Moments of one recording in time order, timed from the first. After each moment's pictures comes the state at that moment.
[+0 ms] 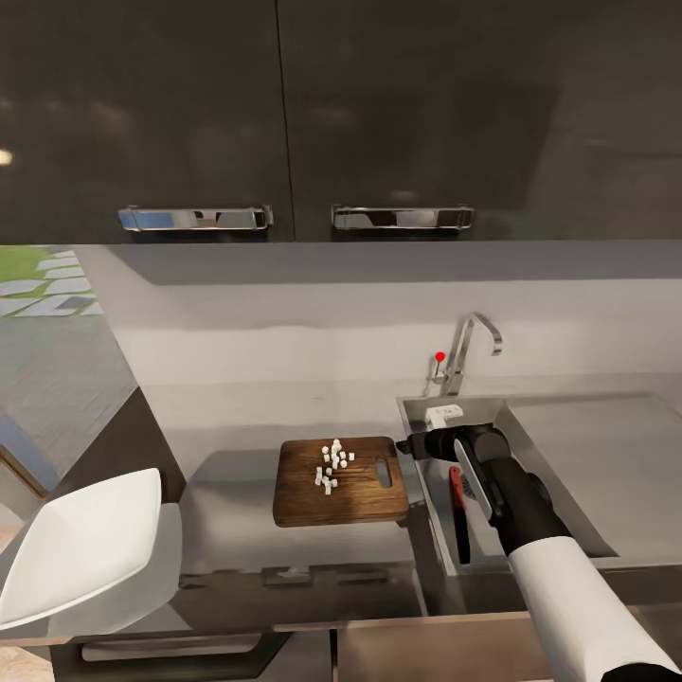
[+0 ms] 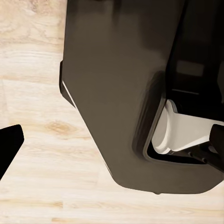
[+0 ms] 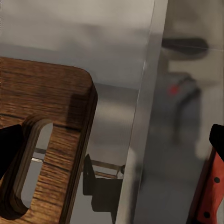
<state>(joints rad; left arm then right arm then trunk) -0.07 -0.02 -0.04 0.07 0.22 -0.12 -0.06 -0.76 -0.02 0.11 -1.09 0.04 0.87 0.24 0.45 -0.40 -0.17</state>
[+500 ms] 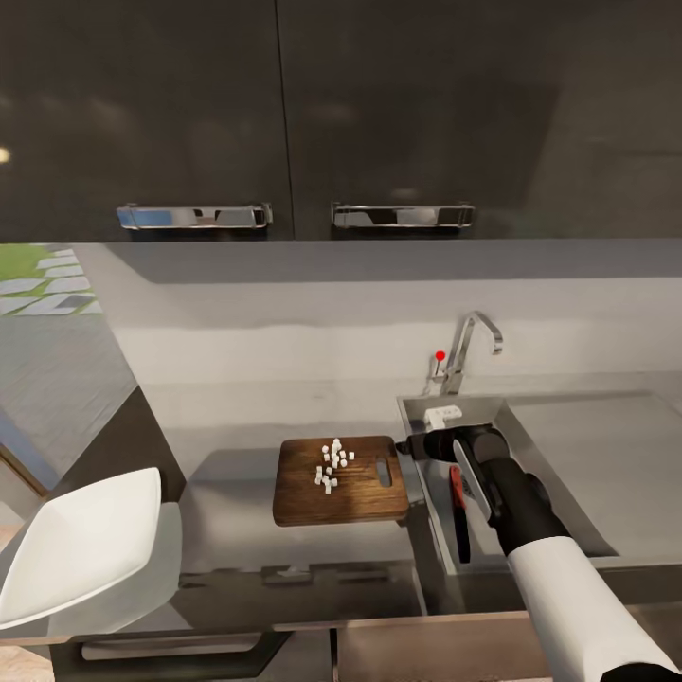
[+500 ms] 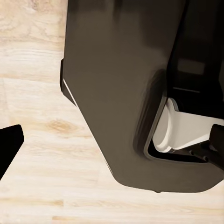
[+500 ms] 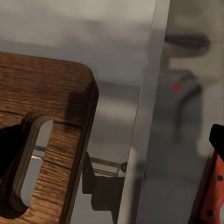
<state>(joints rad) -0.07 -0.02 -0.04 0.07 0.22 -0.12 -0.06 -0.76 -0.01 0.11 -1.08 0.04 0.87 0.24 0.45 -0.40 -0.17</state>
